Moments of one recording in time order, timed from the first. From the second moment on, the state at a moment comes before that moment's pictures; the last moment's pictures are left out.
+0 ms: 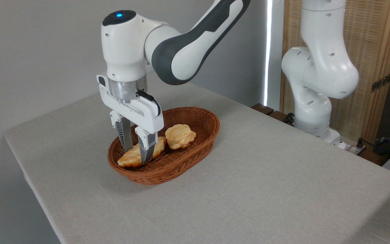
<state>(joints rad) -0.20 0.03 -0.07 -2.05 -0.13 2.20 0.42</state>
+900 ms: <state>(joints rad) -0.20 -0.01 -0.06 -2.04 -0.13 2.20 0.42</state>
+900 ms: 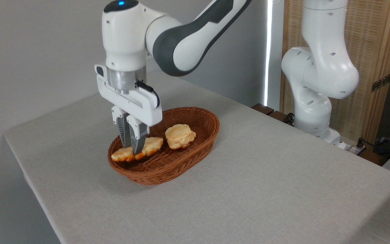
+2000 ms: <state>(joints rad) -0.18 -0.10 0.26 -1.99 -0.13 2.00 0.89</state>
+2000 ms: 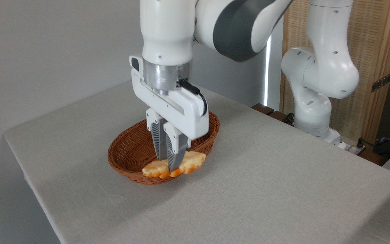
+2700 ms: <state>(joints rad) -0.19 -0.08 0.26 -1.99 -0.13 2.00 0.90</state>
